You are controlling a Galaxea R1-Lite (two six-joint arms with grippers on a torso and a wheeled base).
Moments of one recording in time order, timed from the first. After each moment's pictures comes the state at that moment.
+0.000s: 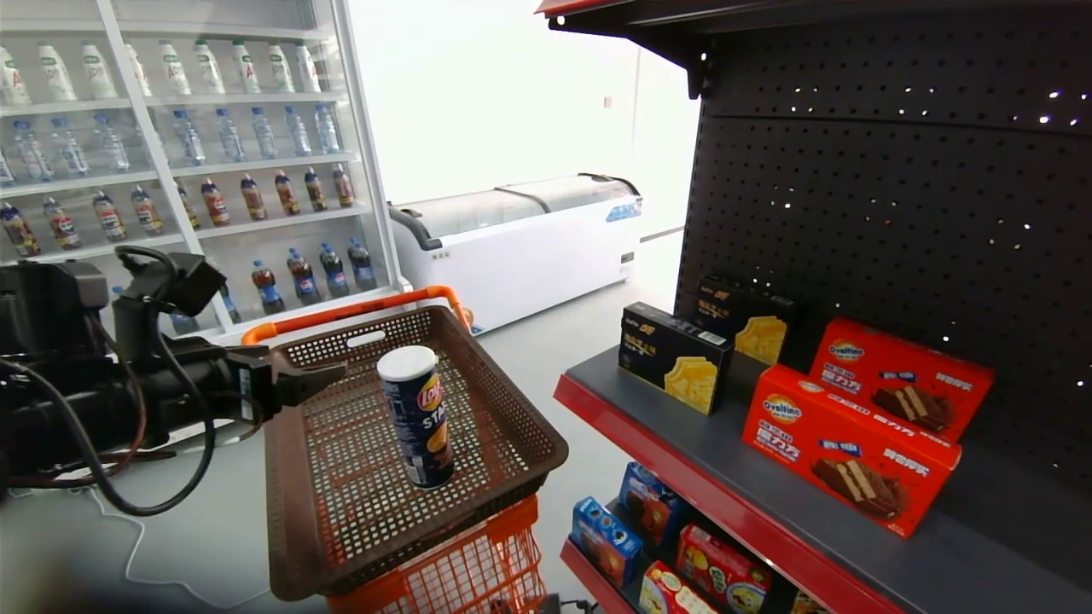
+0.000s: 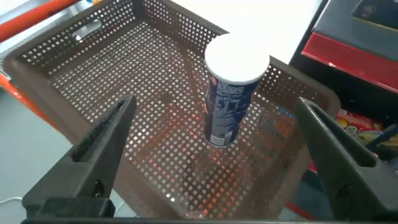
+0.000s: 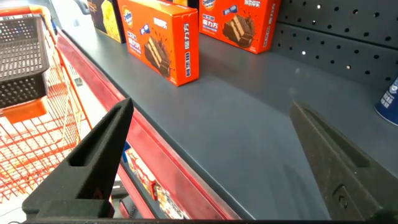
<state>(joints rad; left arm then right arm) 0.06 1.58 -0.71 -0.48 -0.34 0.09 0.00 0.00 0.00 0.00 0.00 0.00</state>
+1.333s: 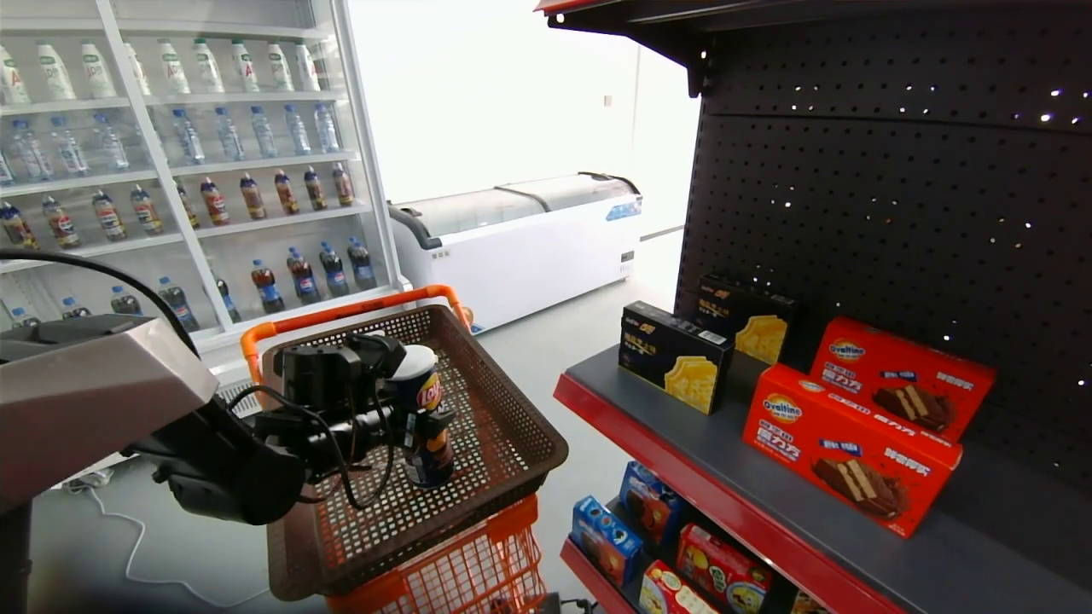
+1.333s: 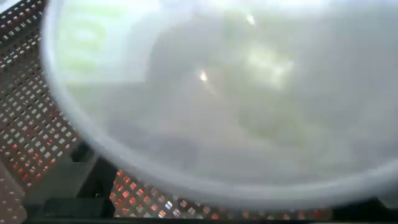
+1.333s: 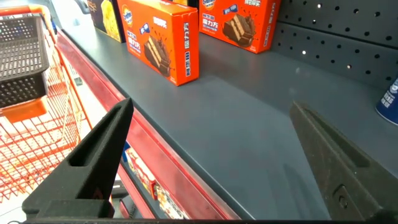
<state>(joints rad) -0.13 2.19 -0.81 -0.94 -0.13 0.09 0.00 0.00 0.00 0.00 0.00 0.00</state>
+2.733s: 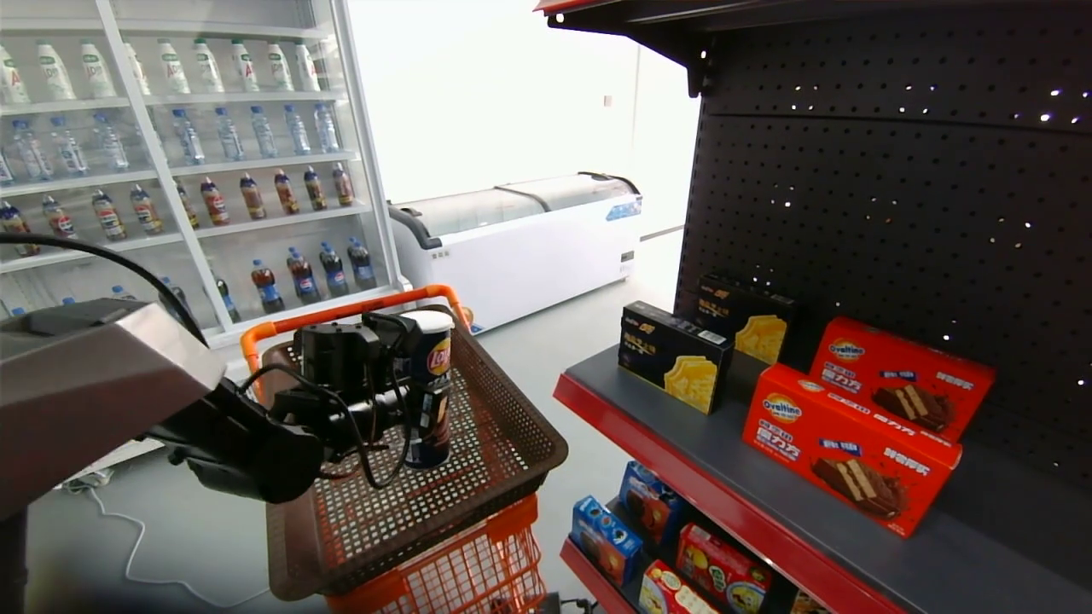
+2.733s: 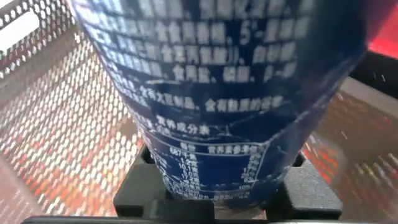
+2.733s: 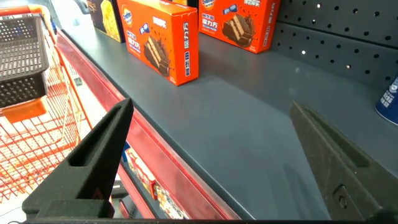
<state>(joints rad) -0.18 2.14 -0.90 -0.83 -0.08 0.10 0.00 0.00 0.00 0.00 0.00 0.00</state>
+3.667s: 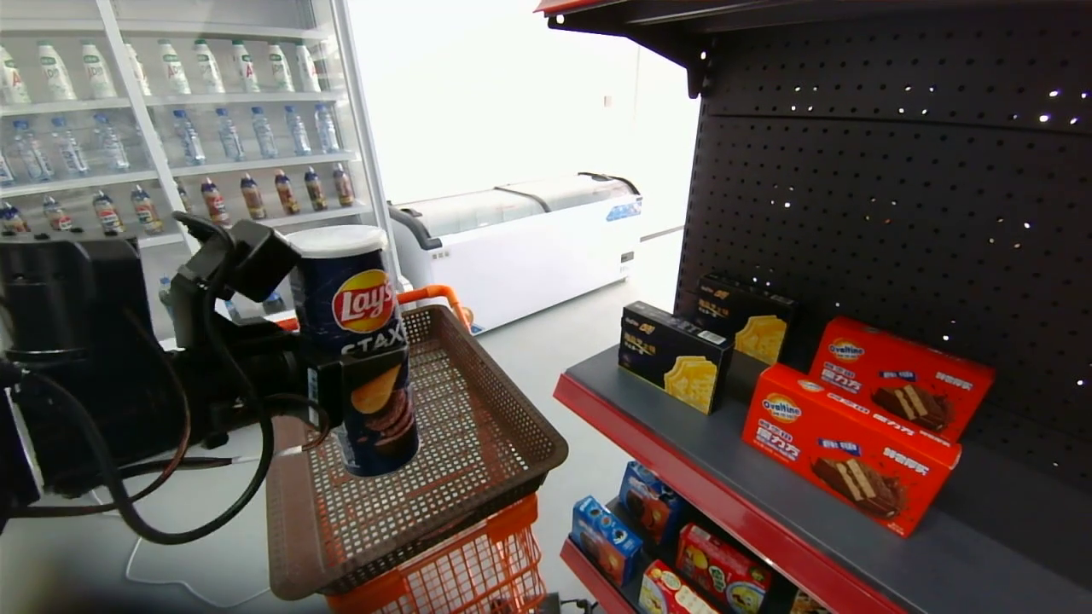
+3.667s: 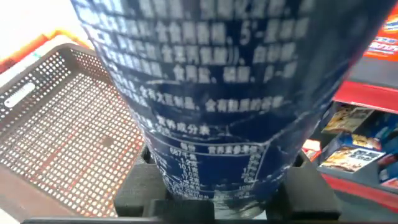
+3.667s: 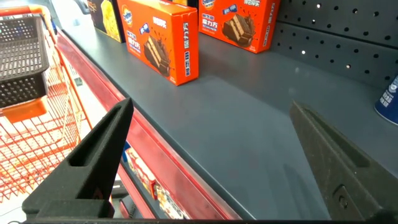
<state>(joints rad) -0.23 1.46 -0.71 -0.48 -0.30 0.08 0.00 0.00 0.00 0.00 0.00 0.00</state>
